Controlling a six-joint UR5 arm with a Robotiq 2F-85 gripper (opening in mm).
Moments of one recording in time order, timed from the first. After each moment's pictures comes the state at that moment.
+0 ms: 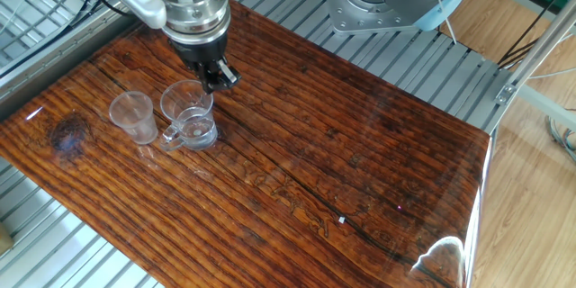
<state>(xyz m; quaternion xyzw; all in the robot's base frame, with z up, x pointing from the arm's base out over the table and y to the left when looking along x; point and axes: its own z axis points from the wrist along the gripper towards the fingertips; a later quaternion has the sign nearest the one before) 0.538 -0.009 0.179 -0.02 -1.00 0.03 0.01</state>
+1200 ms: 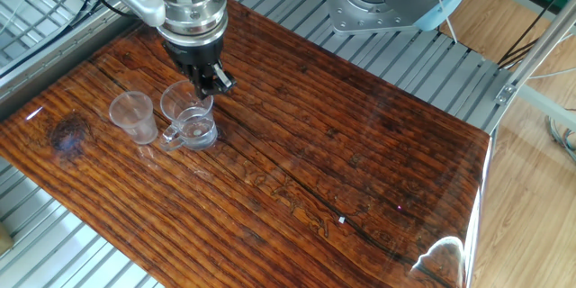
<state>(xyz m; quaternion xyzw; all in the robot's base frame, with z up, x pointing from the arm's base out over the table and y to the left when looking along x) 0.550 -0.008 0.179 -0.02 -1.00 0.03 -0.01</state>
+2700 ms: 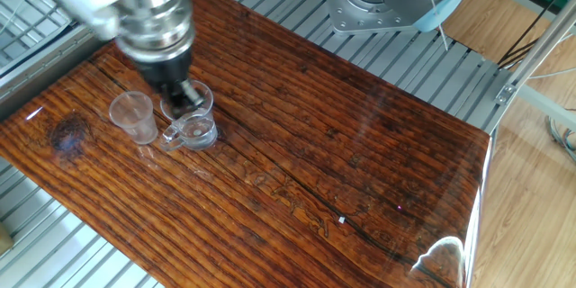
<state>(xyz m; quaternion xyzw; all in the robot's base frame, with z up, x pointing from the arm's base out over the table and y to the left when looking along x) 0.628 -0.018 0.175 -0.02 -1.00 0.00 -0.03</state>
